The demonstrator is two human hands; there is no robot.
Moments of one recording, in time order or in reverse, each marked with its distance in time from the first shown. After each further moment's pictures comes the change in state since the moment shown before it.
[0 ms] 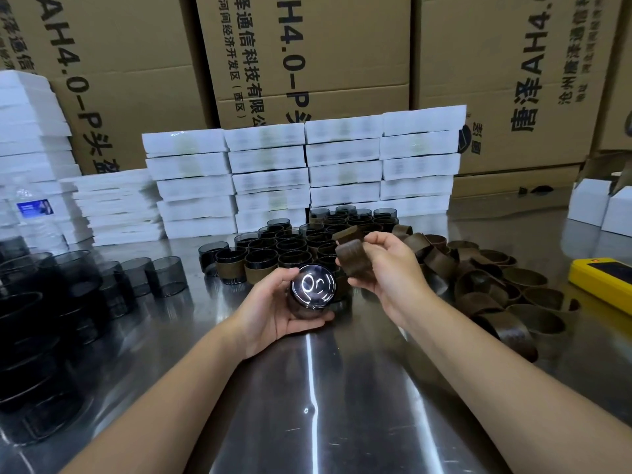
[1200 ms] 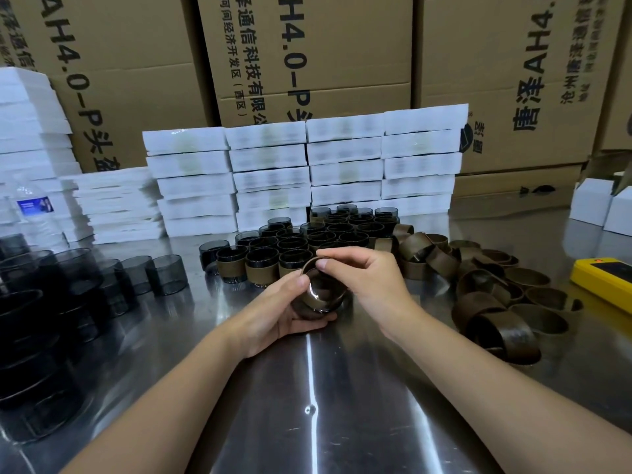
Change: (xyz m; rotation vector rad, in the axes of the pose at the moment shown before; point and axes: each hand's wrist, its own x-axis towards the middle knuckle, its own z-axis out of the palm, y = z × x) left_hand 0.003 -0.008 -0.006 0.212 -0.088 0.115; right_hand -0.016 0.013 0.011 -0.206 -0.195 -0.254
